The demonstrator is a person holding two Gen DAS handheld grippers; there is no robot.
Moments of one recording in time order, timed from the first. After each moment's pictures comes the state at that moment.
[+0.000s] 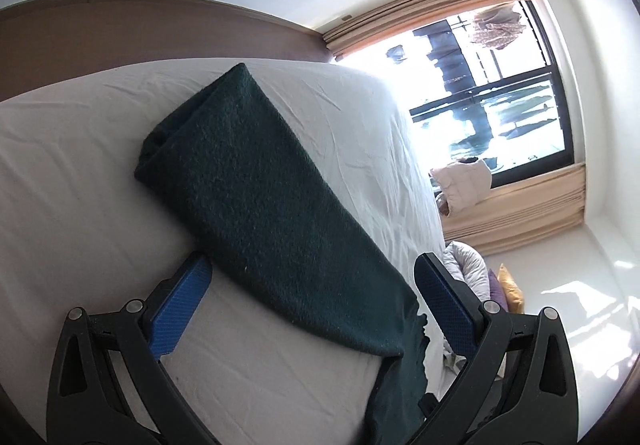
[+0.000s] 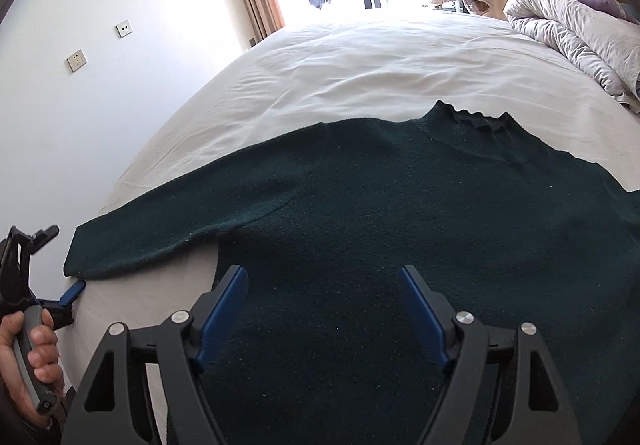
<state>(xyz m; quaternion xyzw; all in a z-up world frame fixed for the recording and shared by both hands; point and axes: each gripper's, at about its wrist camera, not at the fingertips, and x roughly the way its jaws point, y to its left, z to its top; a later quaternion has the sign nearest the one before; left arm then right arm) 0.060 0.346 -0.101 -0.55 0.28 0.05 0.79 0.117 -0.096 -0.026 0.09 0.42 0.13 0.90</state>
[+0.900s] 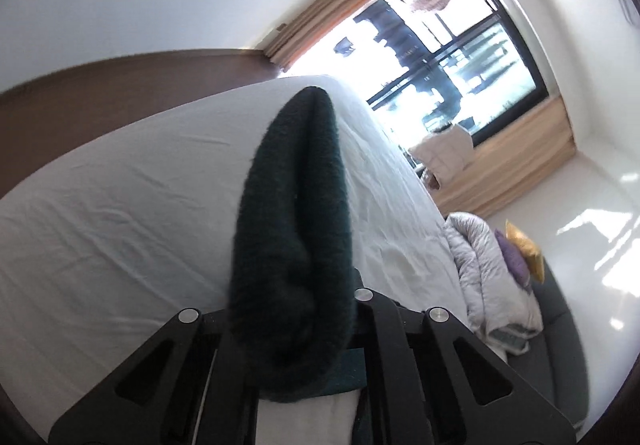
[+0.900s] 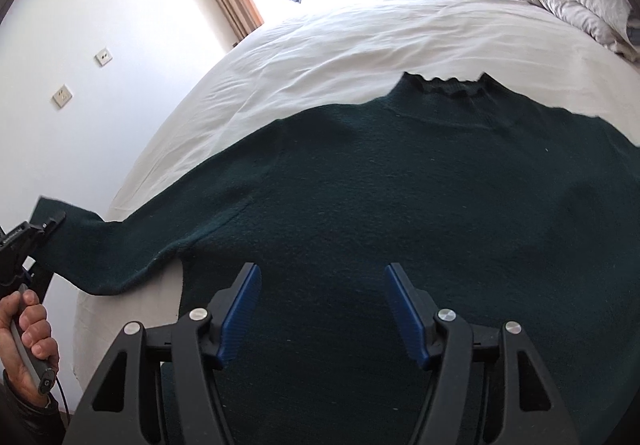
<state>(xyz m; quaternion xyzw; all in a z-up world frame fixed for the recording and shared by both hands) 0.149 0.283 -0.001 -0.40 0.27 0.00 0.88 0.135 -0.144 -0.050 0.16 0.44 0.13 0.88</state>
